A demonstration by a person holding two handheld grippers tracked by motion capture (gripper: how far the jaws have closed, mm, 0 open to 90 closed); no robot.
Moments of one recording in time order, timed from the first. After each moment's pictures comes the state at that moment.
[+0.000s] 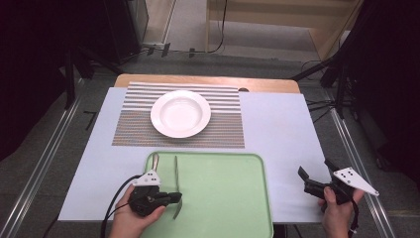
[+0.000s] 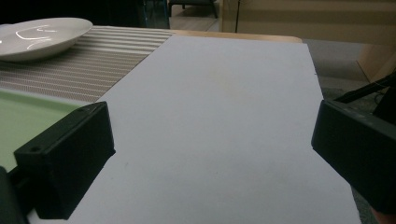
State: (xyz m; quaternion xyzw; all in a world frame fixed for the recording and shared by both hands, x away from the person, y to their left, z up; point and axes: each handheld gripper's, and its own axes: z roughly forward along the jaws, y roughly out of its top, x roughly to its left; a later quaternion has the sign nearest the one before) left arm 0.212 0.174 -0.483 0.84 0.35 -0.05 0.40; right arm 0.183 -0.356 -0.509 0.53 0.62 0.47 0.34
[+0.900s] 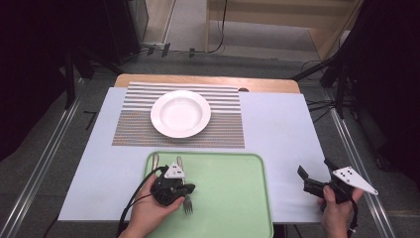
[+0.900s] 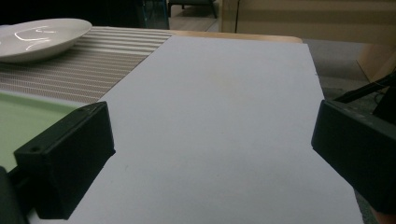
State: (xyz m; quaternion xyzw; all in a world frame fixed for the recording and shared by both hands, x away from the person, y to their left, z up) left arm 0.236 0.113 -0.491 0.89 0.32 0.02 0.33; right arm 0.185 -0.355 -0.509 0.53 0.62 0.47 0.34
